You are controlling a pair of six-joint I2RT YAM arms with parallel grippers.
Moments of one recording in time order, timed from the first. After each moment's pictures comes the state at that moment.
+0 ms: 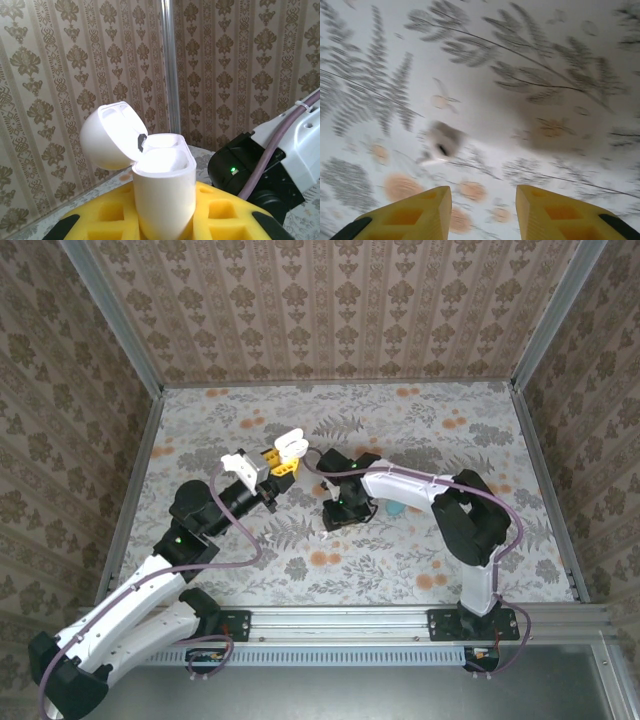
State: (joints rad) left arm -0.72 0.75 0.63 0.29 0.24 0.05; right arm 0.76 1.92 1.37 -0.85 -0.21 0.46
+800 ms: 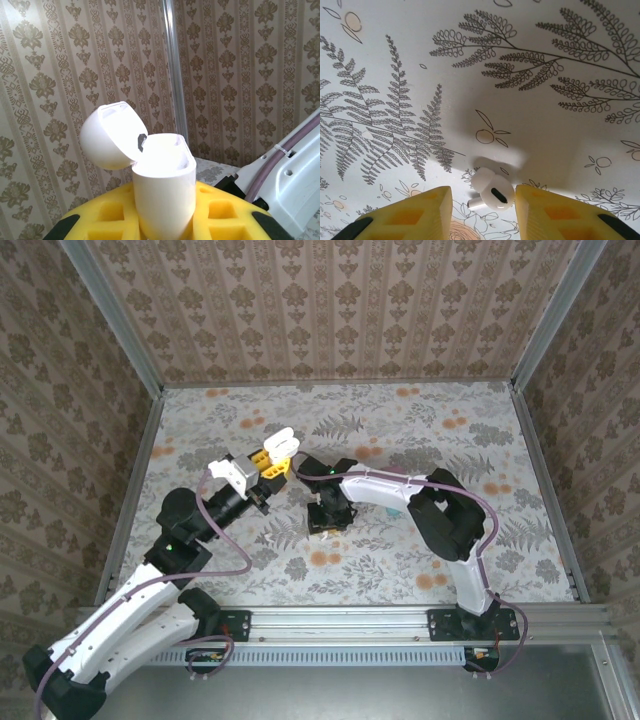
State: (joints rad) left arm -0.72 0.67 0.63 0.27 0.22 0.08; right arm 0.83 2.05 1.48 -0.86 -0.19 0.68
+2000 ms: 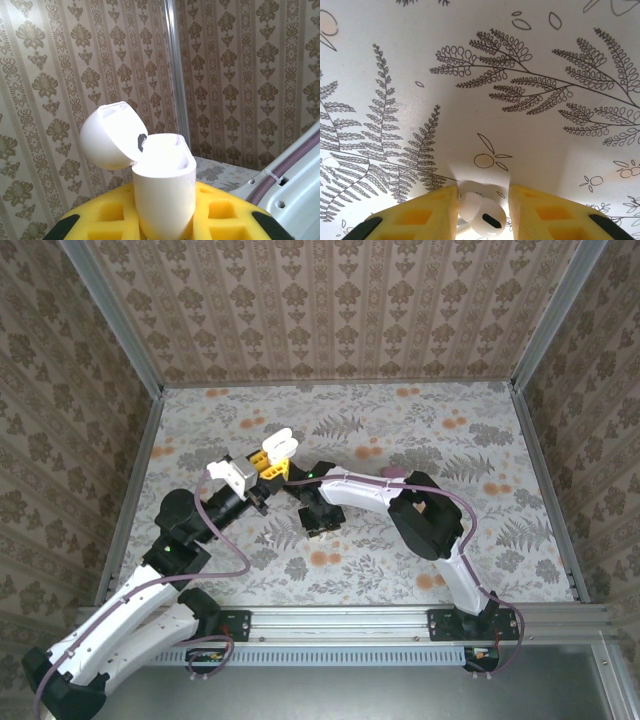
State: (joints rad) left arm -0.72 0.66 0.63 0.26 0.21 0.09; right arm 0.90 2.18 1.66 -1.02 0.01 0.64
